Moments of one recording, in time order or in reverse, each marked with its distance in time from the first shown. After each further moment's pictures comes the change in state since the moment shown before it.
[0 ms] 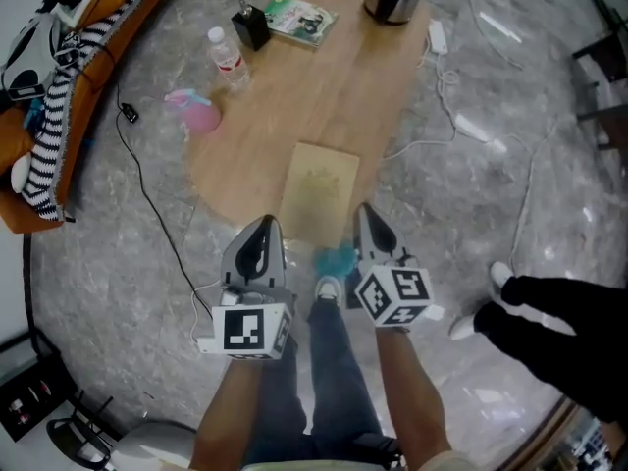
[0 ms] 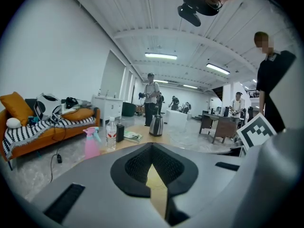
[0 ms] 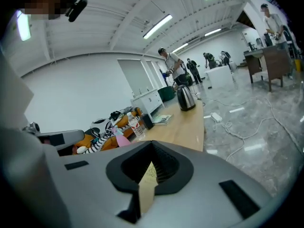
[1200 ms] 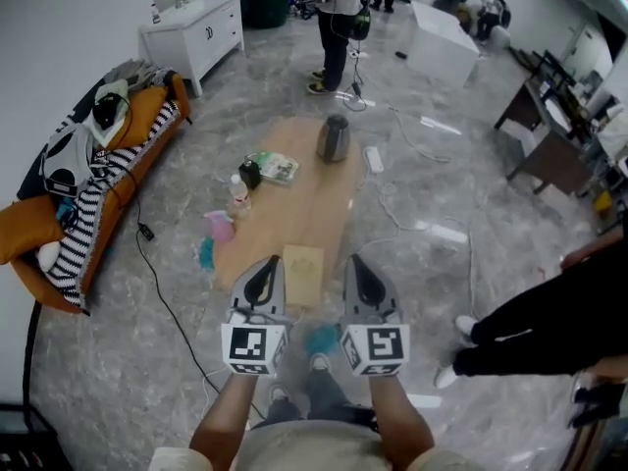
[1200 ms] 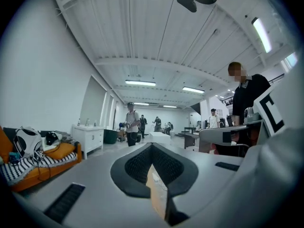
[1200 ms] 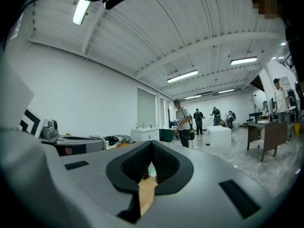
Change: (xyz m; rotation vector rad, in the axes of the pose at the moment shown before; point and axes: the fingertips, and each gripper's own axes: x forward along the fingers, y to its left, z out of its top) left arm -0.145 -0.069 0.256 0.144 -0.267 -0.210; right arm -0.234 0.180 0.253 -0.397 -0.420 -0.094
